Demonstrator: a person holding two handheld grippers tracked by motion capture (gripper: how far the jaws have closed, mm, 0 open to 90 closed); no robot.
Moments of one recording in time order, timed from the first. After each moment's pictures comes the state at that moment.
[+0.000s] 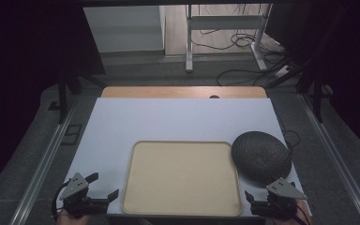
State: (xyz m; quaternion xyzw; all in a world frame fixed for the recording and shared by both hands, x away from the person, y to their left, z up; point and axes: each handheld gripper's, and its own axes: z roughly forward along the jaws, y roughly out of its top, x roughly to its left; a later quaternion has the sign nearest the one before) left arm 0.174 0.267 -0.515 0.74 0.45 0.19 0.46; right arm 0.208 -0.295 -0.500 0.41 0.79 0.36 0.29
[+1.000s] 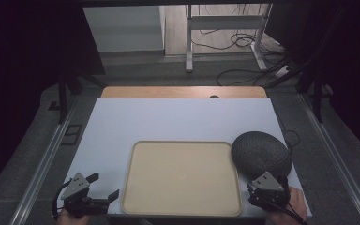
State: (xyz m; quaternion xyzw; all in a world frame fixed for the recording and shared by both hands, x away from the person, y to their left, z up) left arm 0.175 0.265 -0.515 0.74 0.45 0.19 0.46; right arm 0.227 -0.274 -0.500 0.35 0.83 0.21 0.37
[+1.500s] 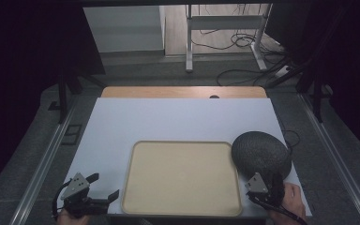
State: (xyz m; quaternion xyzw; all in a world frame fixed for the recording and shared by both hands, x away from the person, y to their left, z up) left arm 0.174 0.265 -0.515 0.75 0.45 0.19 0.46; right arm 0.232 -0.263 -0.509 0.27 0.85 0.12 0.43
